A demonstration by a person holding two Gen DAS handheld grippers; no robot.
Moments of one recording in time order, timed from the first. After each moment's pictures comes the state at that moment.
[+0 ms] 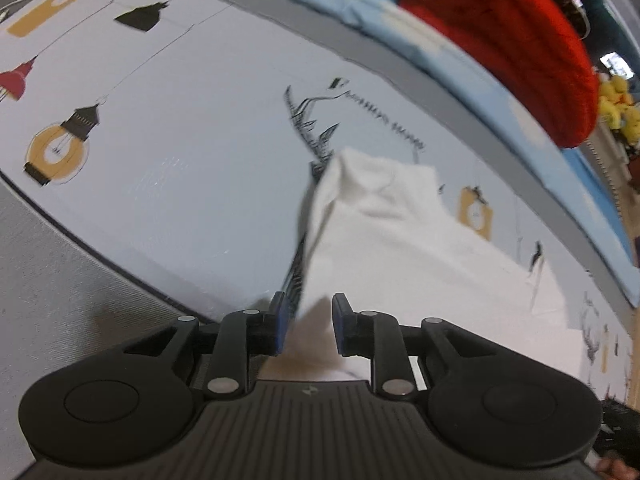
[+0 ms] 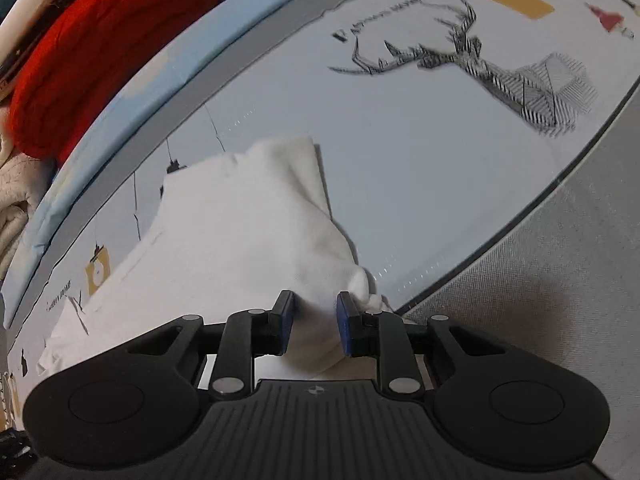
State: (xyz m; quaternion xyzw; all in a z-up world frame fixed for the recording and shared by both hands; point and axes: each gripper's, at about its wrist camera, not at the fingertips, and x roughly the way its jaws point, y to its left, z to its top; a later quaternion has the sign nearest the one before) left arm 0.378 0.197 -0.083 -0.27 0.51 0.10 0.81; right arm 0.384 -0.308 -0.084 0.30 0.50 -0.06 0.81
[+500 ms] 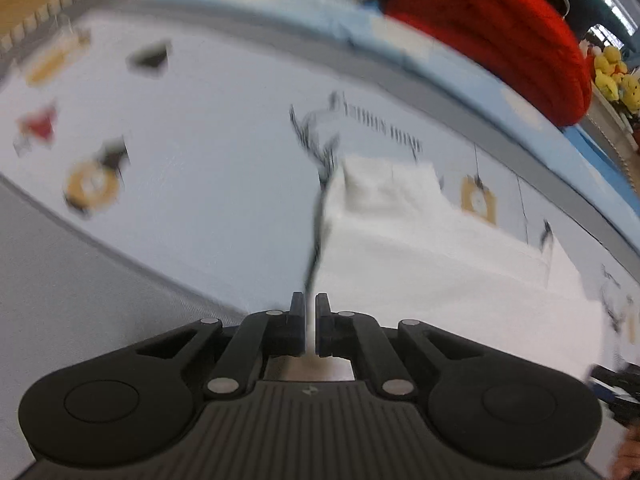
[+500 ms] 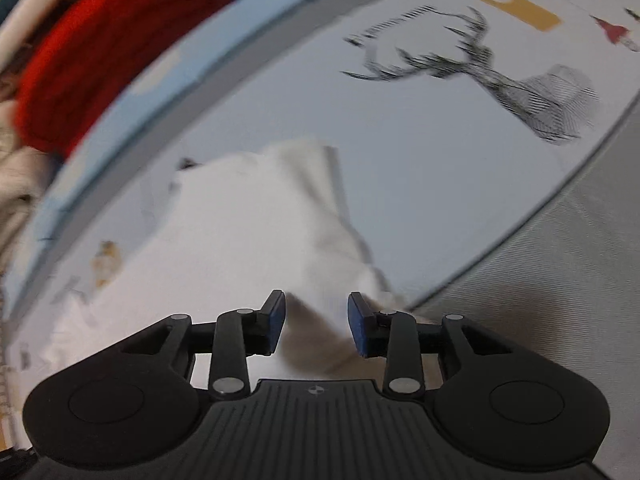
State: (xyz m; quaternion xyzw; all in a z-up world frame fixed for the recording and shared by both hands) left arm 0.351 0.189 -0.043 -0.19 0.47 0.12 0.85; right arm 0.382 -0.296 -0.082 0.29 0.50 -0.06 0.81
